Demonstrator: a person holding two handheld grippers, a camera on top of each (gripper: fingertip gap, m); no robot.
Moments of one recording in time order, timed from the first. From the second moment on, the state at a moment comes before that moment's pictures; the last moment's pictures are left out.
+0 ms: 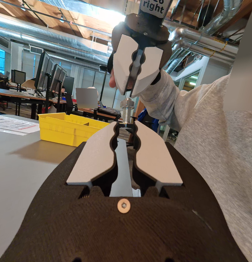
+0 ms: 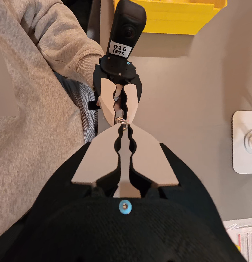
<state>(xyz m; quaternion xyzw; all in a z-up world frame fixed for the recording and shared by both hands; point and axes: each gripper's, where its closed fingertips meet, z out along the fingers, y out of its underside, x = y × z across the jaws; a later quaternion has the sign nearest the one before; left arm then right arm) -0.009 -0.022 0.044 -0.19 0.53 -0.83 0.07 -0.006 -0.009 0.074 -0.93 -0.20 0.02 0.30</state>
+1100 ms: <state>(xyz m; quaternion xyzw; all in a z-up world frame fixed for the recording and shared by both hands) -0.018 -0.025 0.046 -0.16 0.53 -0.83 0.05 -0.019 -0.011 0.071 -0.93 -0.22 0.02 0.28</state>
